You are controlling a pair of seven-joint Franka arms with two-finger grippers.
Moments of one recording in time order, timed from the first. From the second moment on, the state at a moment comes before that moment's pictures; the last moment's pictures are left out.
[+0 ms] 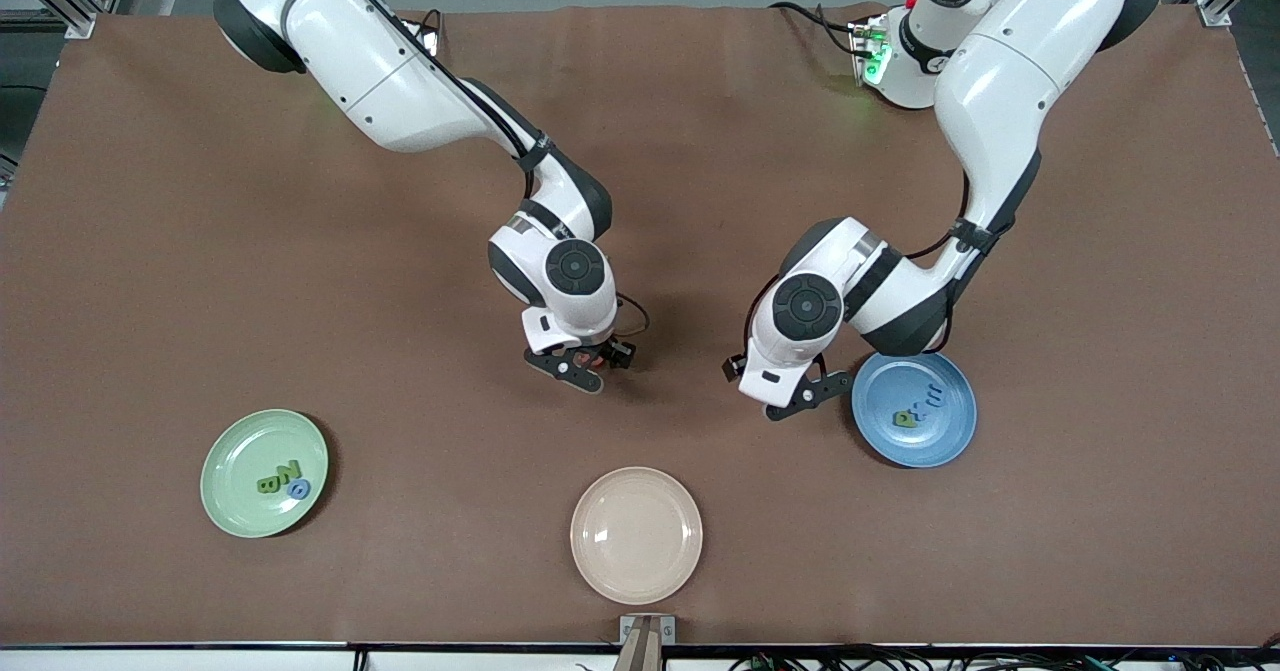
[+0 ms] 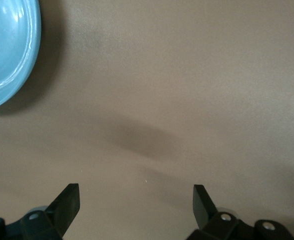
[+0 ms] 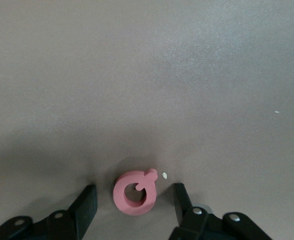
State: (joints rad) left arm -0.09 0.79 -0.56 -1.49 0.41 2.04 -1.14; right arm 0.45 0.87 0.28 -1.46 -0.33 2.29 1.30
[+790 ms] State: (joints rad) left arm -0.09 0.79 -0.56 -1.49 0.41 2.04 -1.14; right arm 0.33 0.85 0.24 -1.40 -0.34 2.15 1.03
